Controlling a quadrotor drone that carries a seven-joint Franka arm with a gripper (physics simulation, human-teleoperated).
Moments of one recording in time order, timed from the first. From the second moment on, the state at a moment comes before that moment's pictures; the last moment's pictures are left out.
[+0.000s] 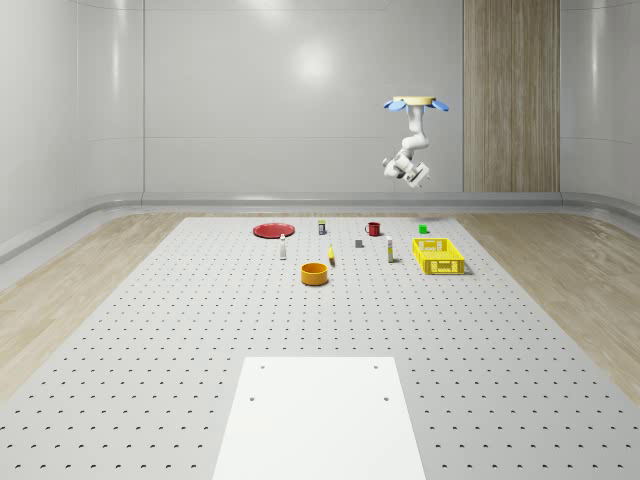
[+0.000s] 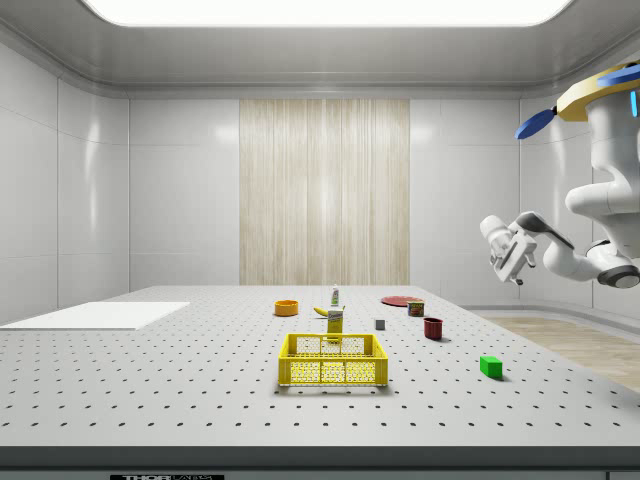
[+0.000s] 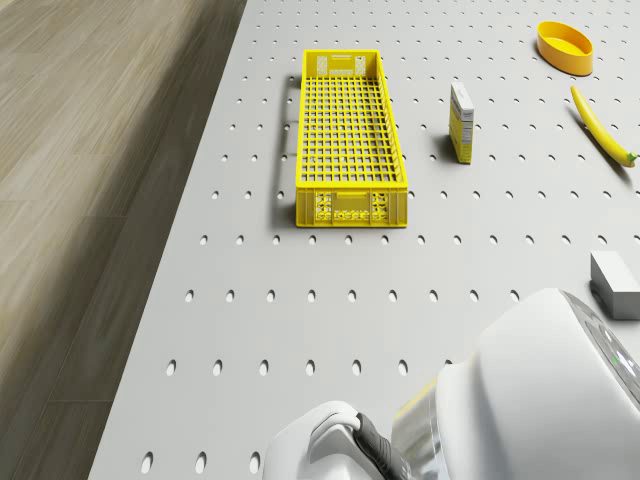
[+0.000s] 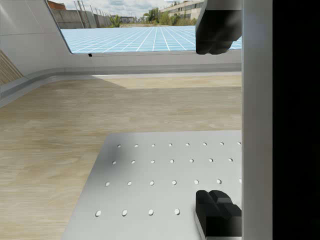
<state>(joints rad) -0.56 -0.89 1.00 -2.76 -1.65 1.34 1.24</state>
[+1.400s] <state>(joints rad) -1.06 -1.12 1.28 -2.89 -1.96 1.20 1.59</state>
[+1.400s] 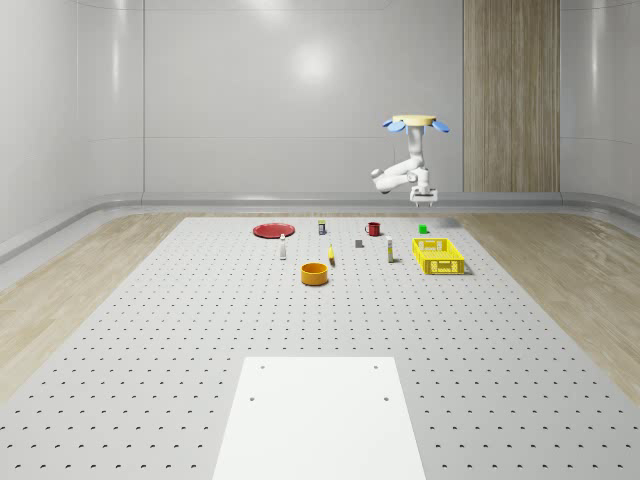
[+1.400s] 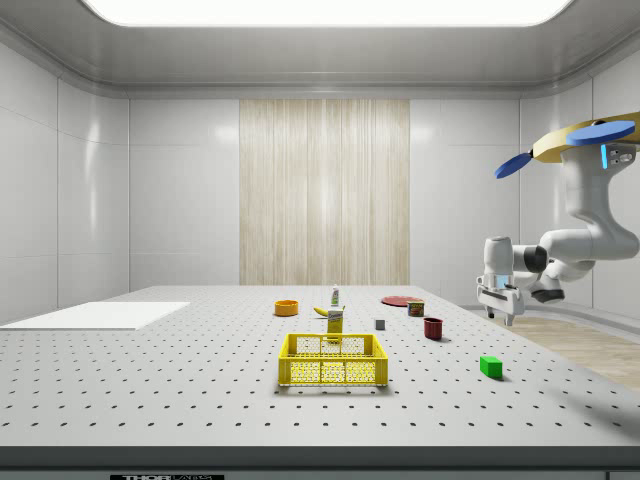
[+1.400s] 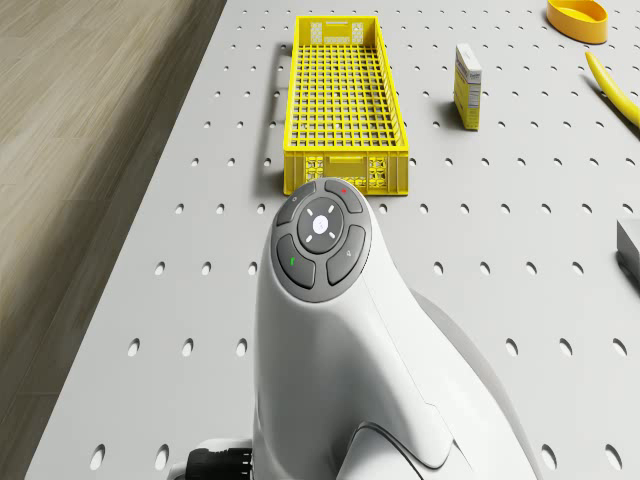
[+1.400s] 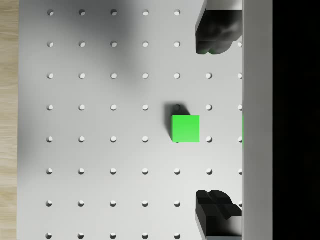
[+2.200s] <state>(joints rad) -1.09 -1.20 1.30 -2.89 -1.92 1.28 1.62</state>
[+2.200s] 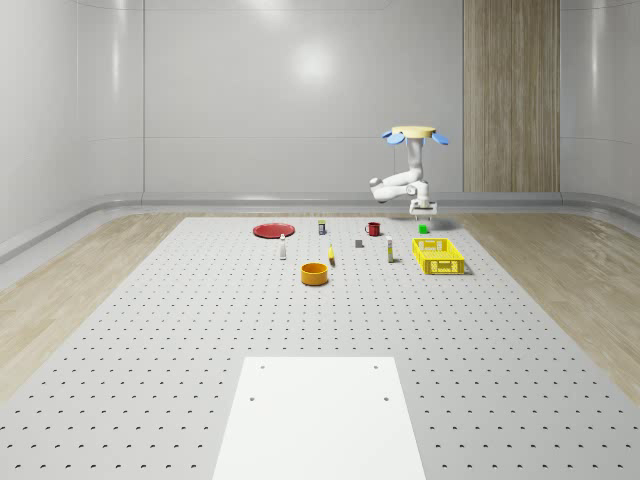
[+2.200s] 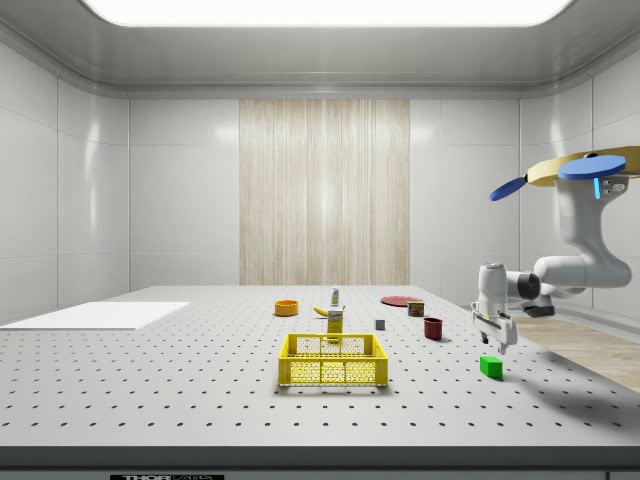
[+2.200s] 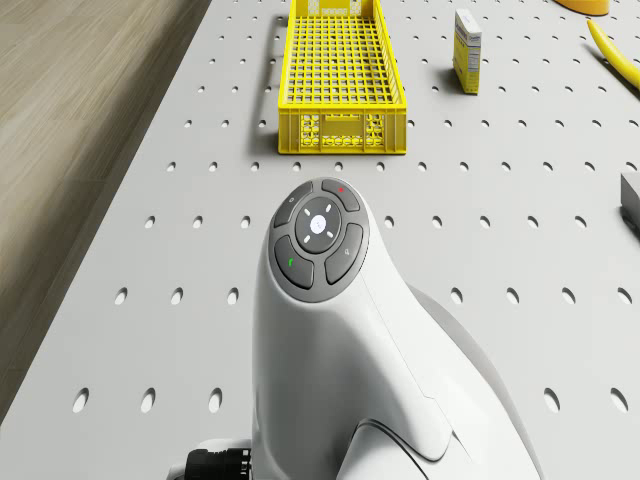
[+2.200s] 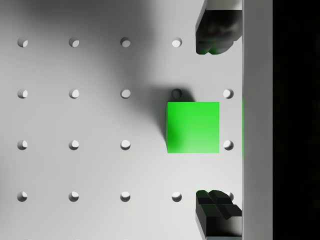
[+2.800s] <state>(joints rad) -1.10 -1.25 1.32 -2.88 -1.89 1.33 1.63</state>
